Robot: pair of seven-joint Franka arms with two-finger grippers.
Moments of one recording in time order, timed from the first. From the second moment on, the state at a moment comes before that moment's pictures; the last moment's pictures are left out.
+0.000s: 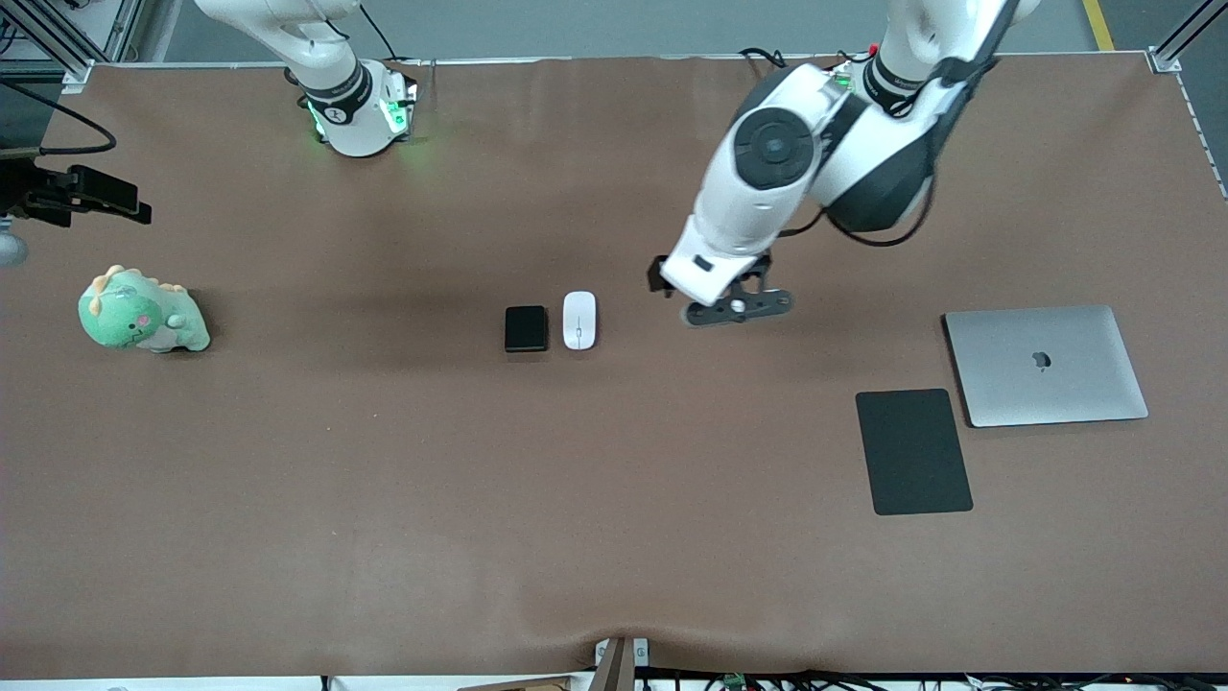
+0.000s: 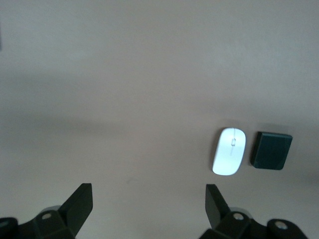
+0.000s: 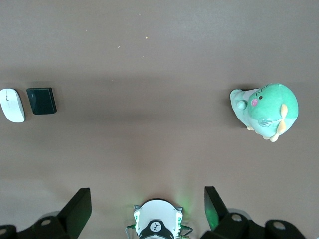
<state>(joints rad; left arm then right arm) -0.45 0.37 -0.30 -1.61 -0.03 1.93 -0.86 0.03 0.03 -0.11 -1.49 0.04 1.29 -0.08</state>
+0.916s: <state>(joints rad) -0.77 0.74 -0.19 -1.39 0.14 2.21 -1.11 0.04 0.06 -0.11 -1.49 0.04 1.29 -0.08</state>
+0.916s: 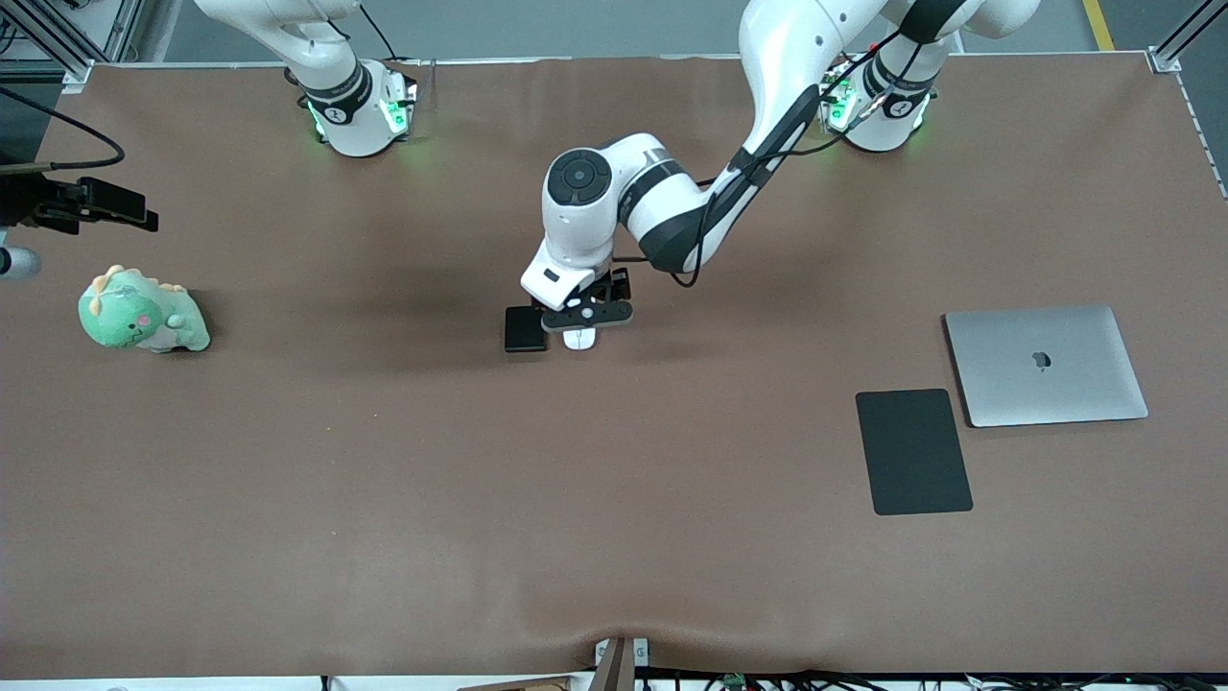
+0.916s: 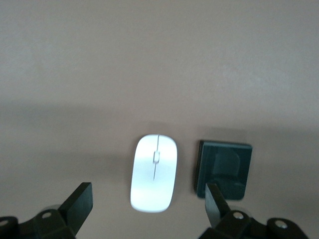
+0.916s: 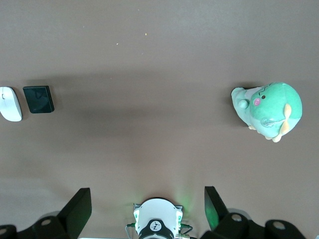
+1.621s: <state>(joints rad) -0.87 0.87 -0.09 -1.38 0.14 2.28 -1.11 0.07 0.12 -0.10 -1.49 0.05 1.30 -0.07</state>
